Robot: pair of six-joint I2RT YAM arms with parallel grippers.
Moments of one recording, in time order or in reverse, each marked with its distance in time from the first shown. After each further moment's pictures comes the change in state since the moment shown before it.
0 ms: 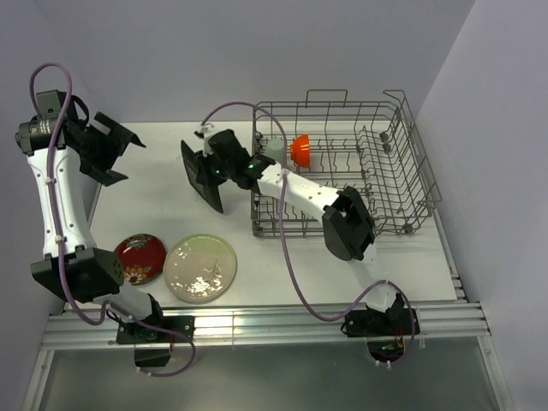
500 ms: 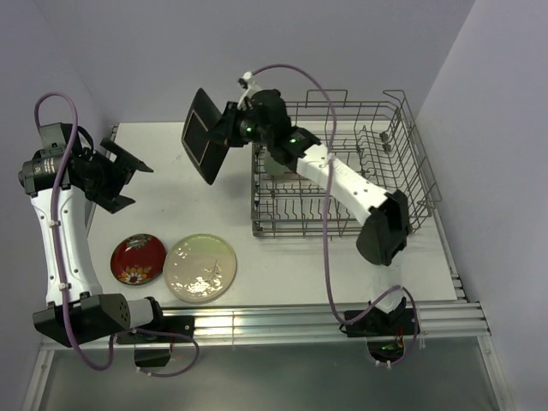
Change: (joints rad) left arm 0.000 -0.295 -0.295 0.041 0.042 0.024; right arm -0.153 -0.234 -0.023 0.085 -0.166 0.367
